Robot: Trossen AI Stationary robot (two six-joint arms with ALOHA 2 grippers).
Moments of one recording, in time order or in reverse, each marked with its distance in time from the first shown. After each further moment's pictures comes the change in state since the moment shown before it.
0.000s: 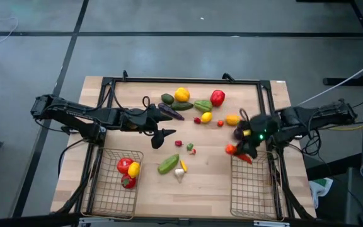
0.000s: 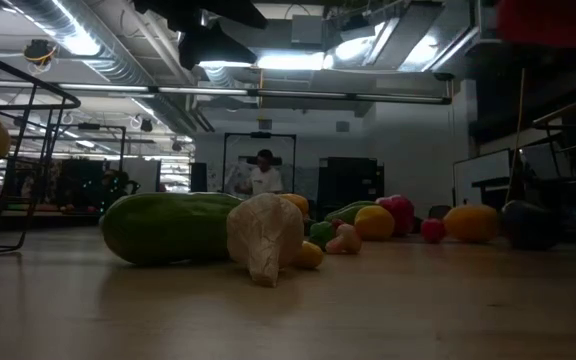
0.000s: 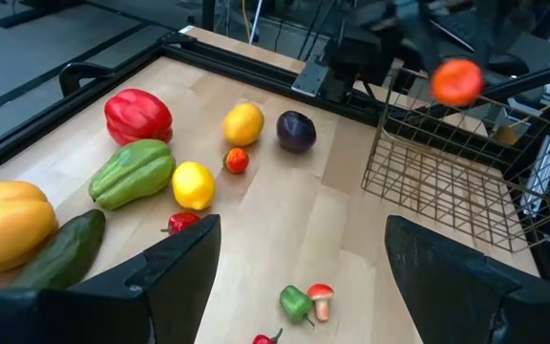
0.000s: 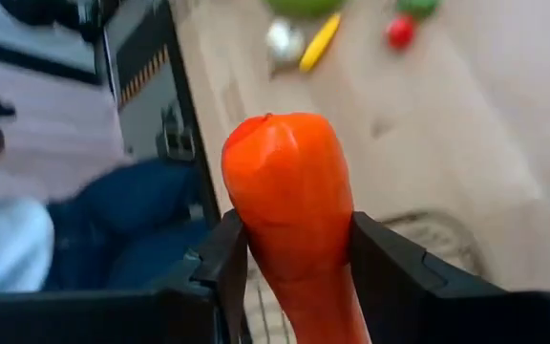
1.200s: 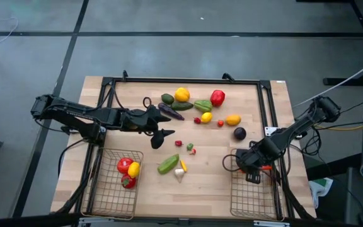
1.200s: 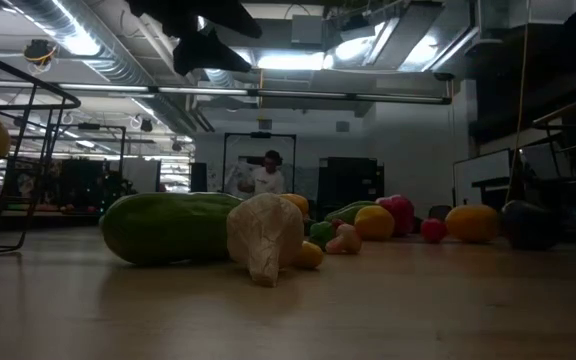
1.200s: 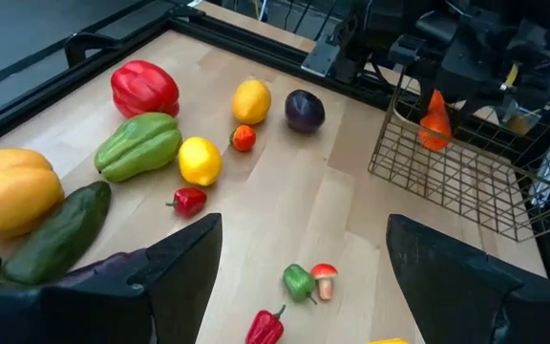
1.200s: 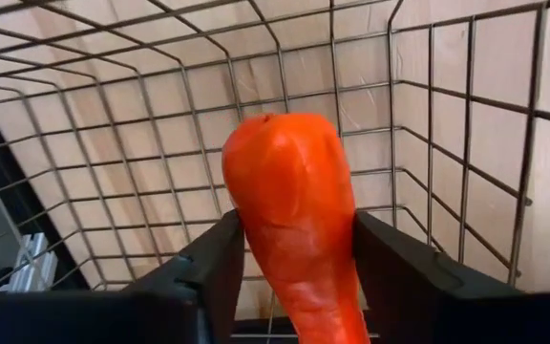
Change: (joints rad) left arm 0.000 0.000 0.000 -0.054 0.000 -0.049; right arm 0.342 0.388 0.000 -0.286 0.080 0.002
